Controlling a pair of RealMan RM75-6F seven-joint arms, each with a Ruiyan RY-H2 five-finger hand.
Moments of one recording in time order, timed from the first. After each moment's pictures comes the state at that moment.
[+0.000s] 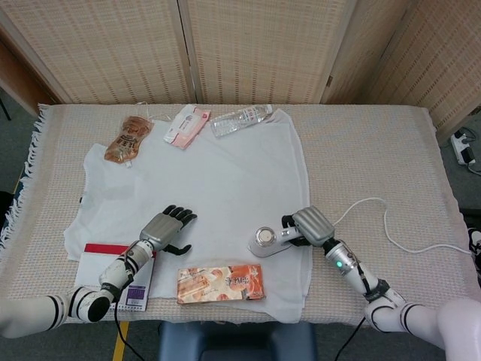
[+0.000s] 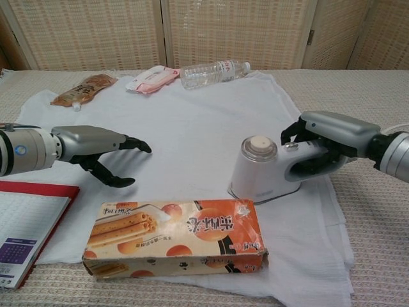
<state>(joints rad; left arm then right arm) -0.88 -1.48 -0.03 -1.42 1.01 0.72 0.35 0.66 -1.63 -0.01 -1.07 -1.53 1.07 0.31</state>
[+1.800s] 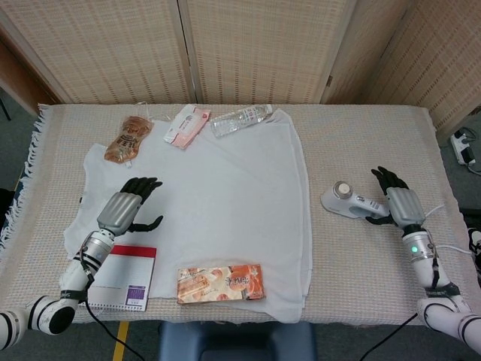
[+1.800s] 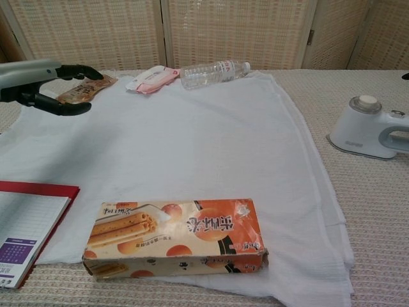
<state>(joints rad) -0.69 -1.28 -0.14 -1.55 1.17 0.97 0.06 0.48 -1.40 0.14 -1.04 -1.29 0.98 0.30</state>
